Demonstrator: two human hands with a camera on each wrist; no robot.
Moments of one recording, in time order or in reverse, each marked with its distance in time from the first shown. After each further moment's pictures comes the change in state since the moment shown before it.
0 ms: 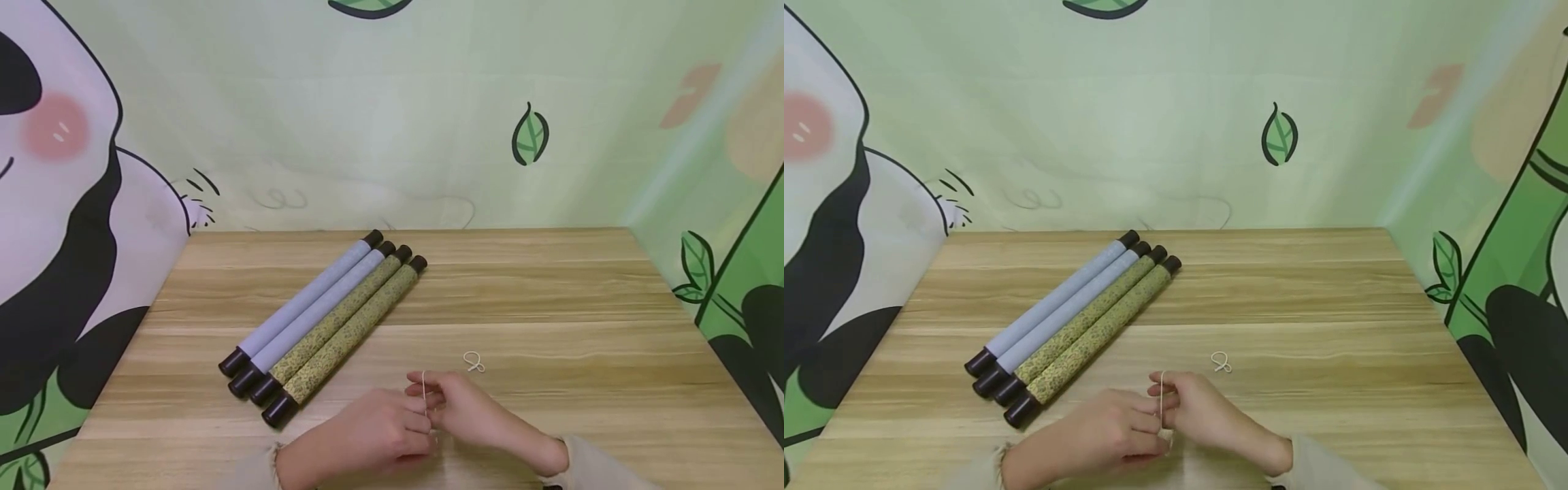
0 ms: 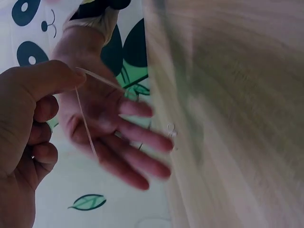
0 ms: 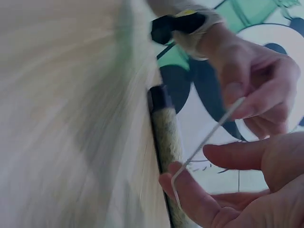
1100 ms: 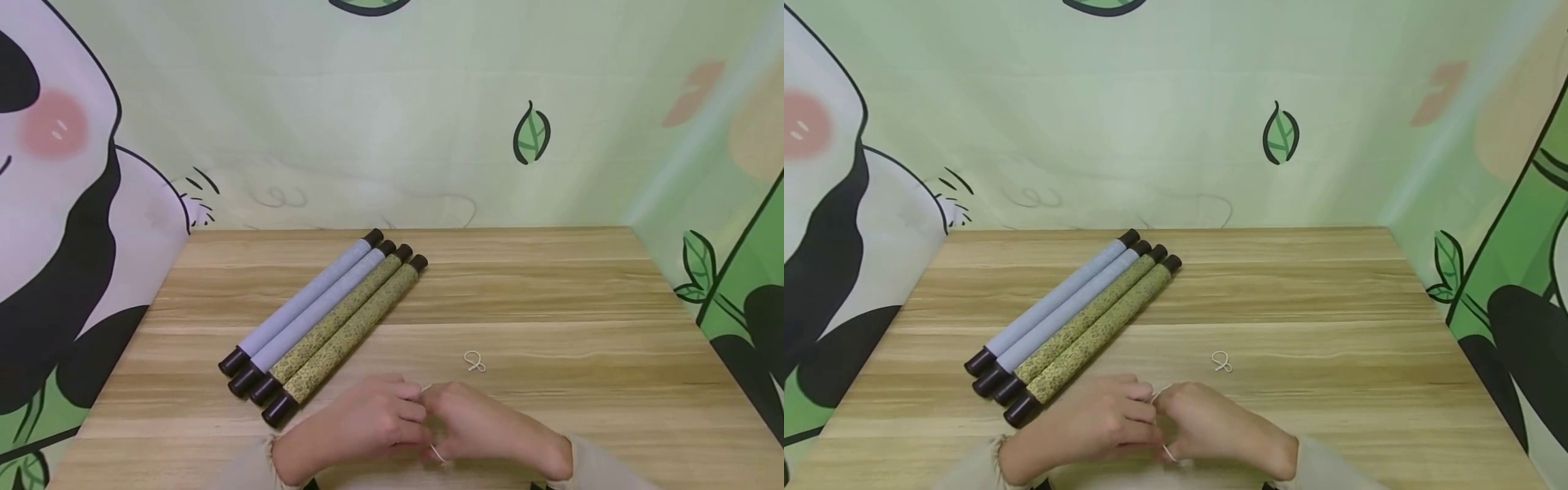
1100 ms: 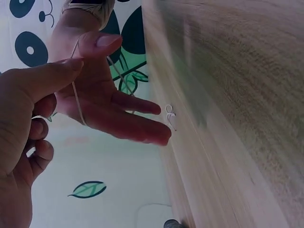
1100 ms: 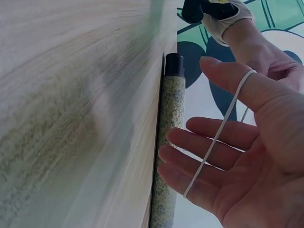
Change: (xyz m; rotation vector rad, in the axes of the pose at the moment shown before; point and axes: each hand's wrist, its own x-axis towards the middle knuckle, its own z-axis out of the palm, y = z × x) left_hand -0.004 -0.012 -0.003 0.007 0.031 -0.007; right_hand -0.004 -0.003 -0.004 -0.722 -0.073 -0.307
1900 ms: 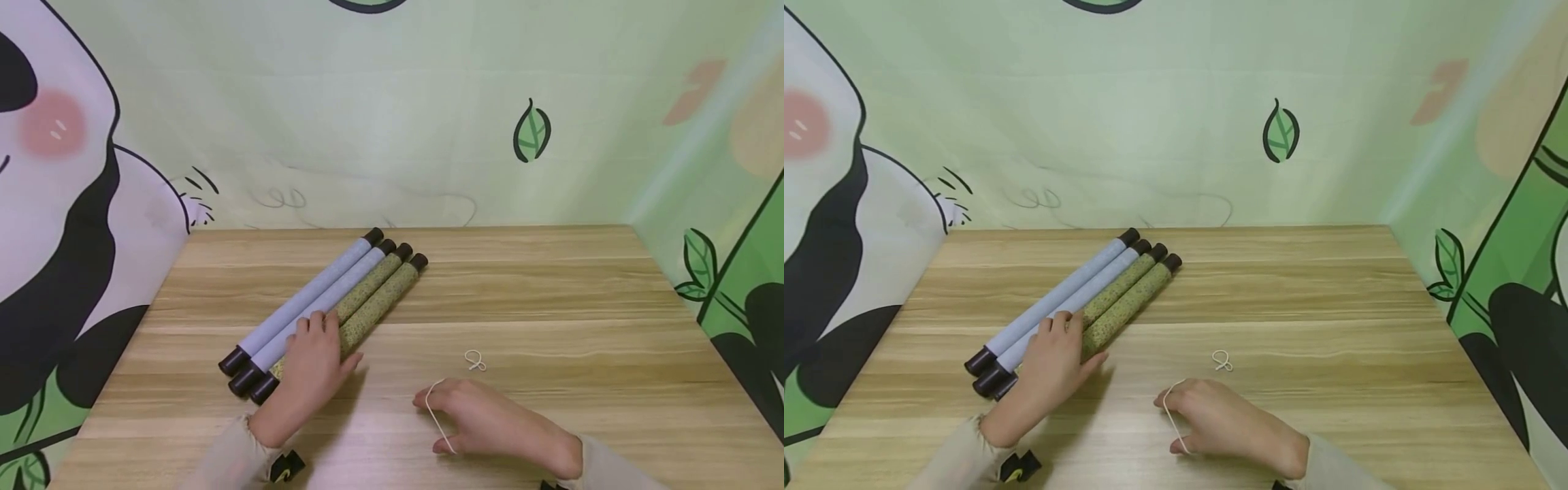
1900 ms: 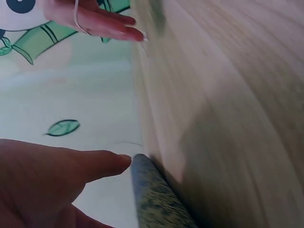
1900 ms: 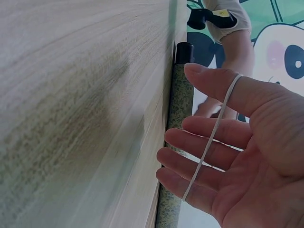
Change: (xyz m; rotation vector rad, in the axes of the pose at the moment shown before) left_hand -0.052 -0.038 0.007 0.317 -0.231 -1.148; right_hand -0.010 0.009 0.001 -0.119 -0.038 0.011
